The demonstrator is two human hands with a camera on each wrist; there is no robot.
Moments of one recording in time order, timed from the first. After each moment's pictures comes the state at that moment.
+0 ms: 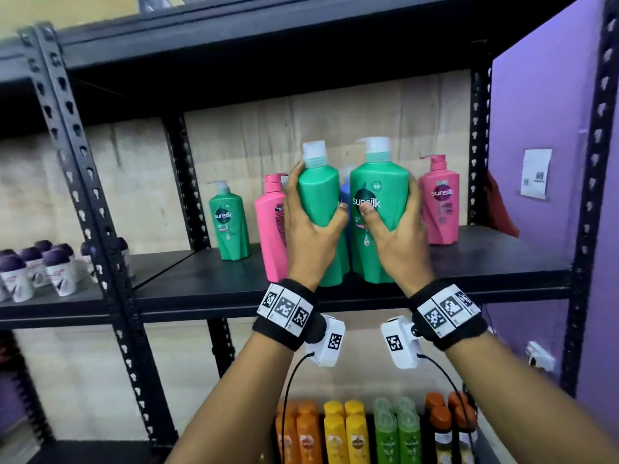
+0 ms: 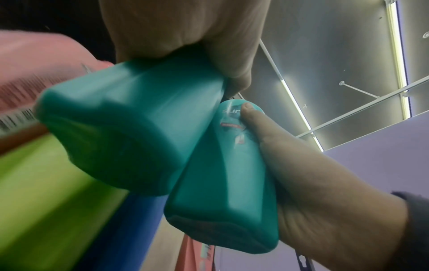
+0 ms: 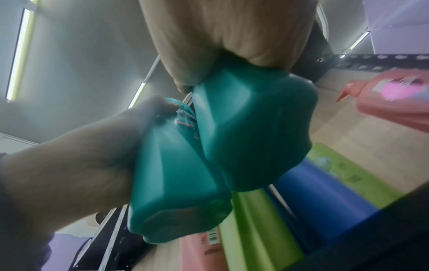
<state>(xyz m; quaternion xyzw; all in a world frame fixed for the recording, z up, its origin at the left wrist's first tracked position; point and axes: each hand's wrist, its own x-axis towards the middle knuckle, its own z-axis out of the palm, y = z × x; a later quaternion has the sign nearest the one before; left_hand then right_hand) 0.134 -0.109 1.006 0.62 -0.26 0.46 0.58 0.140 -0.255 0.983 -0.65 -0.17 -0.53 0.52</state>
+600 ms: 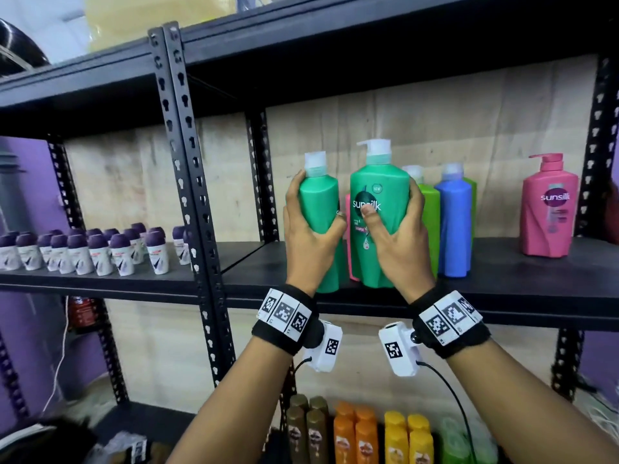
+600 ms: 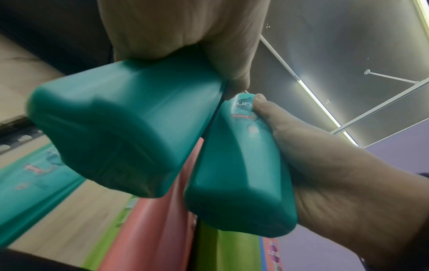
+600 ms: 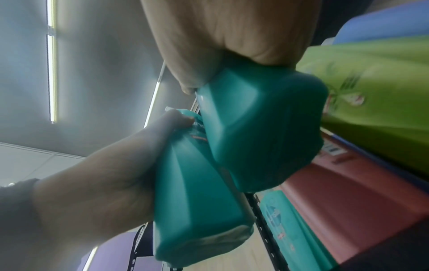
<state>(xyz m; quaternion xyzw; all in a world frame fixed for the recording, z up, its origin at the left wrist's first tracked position) 0.125 0.046 1.000 0.65 -0.17 0.52 0.52 0.159 -0.098 0.986 -0.62 -0.25 -0.48 0.57</state>
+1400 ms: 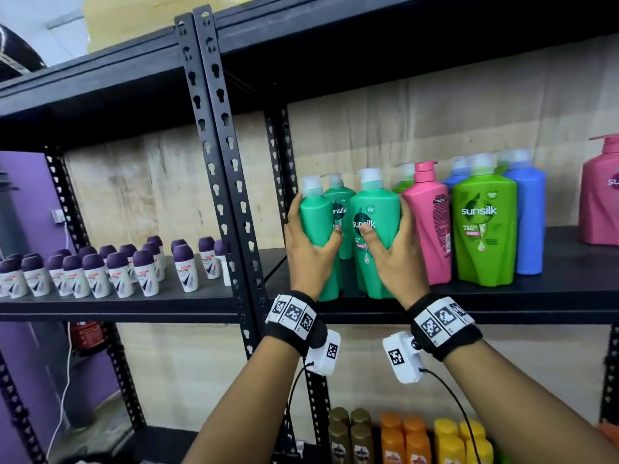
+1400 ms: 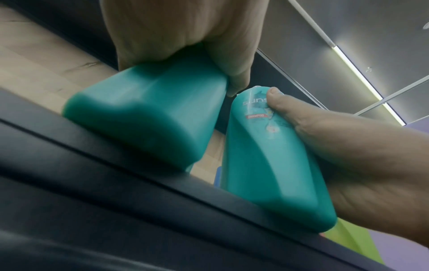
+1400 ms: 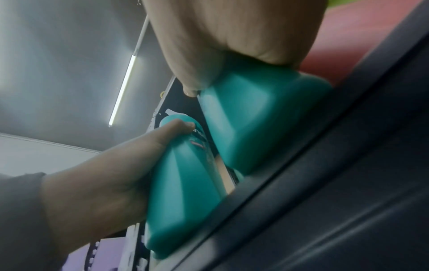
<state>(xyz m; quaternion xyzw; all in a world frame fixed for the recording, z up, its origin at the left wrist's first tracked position) 0.194 0.172 0.975 0.70 -0.13 0.48 0.51 0.209 0.018 0.956 -0.67 -0.20 -0.47 0.53</state>
